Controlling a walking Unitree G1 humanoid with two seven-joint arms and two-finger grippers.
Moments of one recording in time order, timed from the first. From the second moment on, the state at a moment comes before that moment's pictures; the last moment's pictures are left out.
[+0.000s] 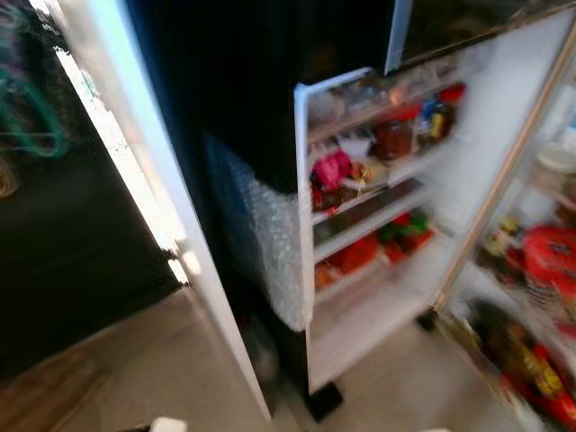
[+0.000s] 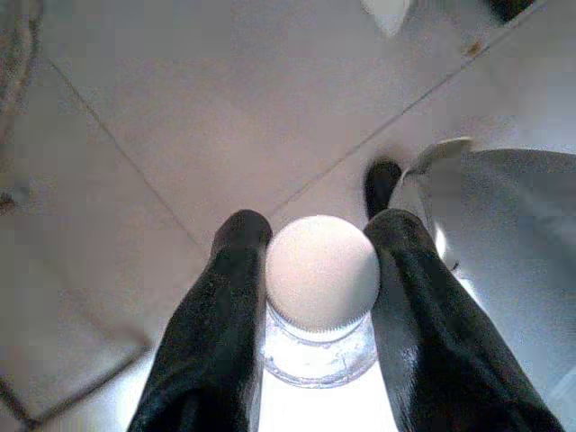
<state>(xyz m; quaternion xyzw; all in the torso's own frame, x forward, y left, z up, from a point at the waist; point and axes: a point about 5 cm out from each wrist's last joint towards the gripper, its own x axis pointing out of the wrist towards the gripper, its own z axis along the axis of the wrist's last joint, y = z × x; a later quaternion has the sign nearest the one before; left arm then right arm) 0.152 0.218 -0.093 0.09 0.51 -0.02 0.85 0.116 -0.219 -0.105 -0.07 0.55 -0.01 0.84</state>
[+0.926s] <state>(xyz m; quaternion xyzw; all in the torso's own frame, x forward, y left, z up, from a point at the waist) 0.158 0.217 -0.090 0.09 0.50 -0.02 0.86 0.125 -0.215 -0.102 -0.09 0.53 0.02 0.84</state>
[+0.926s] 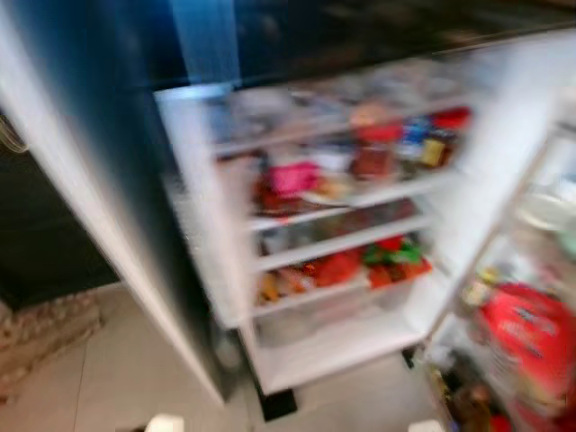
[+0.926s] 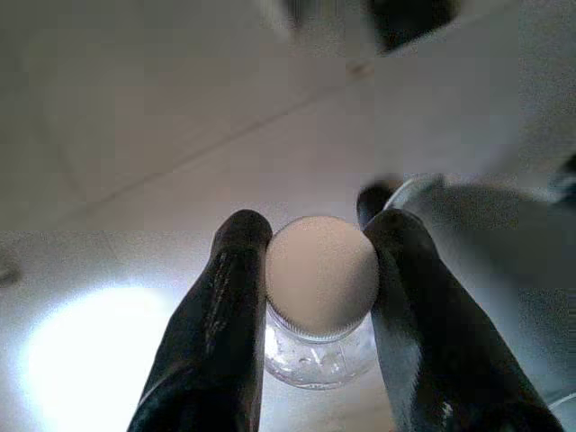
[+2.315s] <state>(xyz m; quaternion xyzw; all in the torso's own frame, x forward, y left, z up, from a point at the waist) 0.149 0.236 -0.090 0.10 0.51 -0.01 0.85 0.129 -0.214 -0.101 -0.17 0.52 0.03 0.84</state>
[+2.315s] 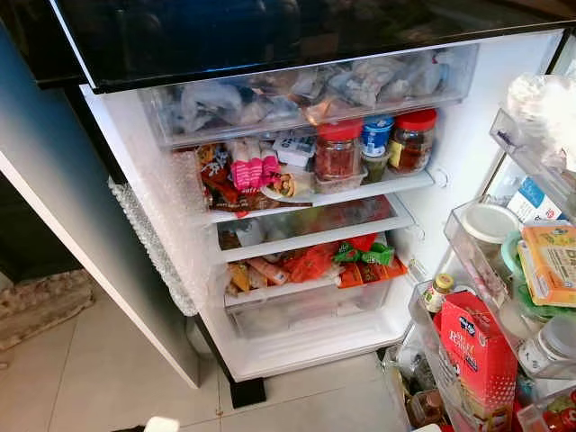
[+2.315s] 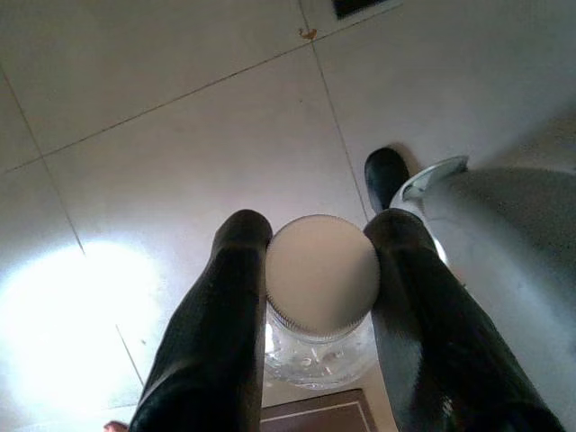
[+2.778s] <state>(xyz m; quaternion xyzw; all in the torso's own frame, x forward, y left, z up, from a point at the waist) 0.144 0.238 -0.091 0.10 0.52 -0.01 0.85 0.126 -0.217 -0.102 -0.18 0.52 0.01 0.83</state>
